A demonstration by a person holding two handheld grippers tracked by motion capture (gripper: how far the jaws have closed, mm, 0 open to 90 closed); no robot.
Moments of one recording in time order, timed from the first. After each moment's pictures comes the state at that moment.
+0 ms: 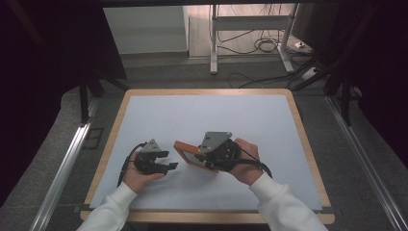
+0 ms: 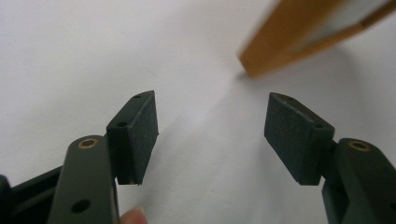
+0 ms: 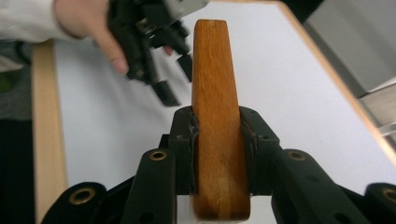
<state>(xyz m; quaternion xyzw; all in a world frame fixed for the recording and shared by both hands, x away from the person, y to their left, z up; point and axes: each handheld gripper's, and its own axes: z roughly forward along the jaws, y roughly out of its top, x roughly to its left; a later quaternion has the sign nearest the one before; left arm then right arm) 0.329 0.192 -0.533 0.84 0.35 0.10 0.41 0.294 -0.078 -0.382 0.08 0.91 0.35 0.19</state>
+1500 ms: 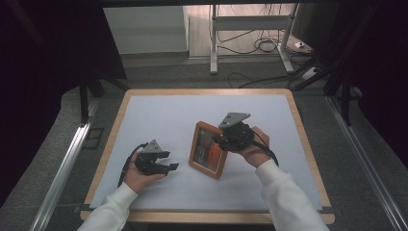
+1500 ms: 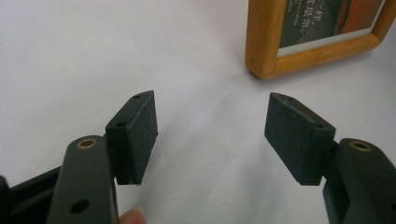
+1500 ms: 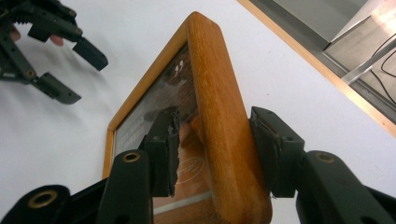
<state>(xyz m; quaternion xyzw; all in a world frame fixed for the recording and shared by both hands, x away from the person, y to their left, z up) 0.328 0.190 -0.535 0.84 0.34 0.10 0.41 0.363 -0.116 -0.407 0.22 0.88 0.36 0.21</state>
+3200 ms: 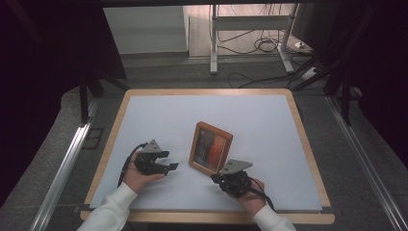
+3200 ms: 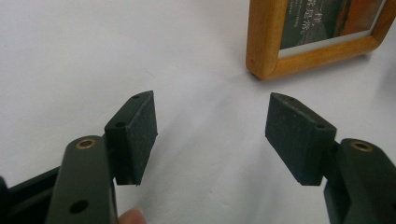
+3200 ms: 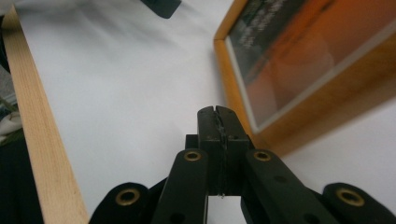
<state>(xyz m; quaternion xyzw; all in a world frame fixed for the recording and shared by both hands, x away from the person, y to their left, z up) 0.328 0.190 -0.534 0.84 0.35 0.10 0.41 0.280 -0.127 -0.511 0.26 0.87 0.40 0.11</state>
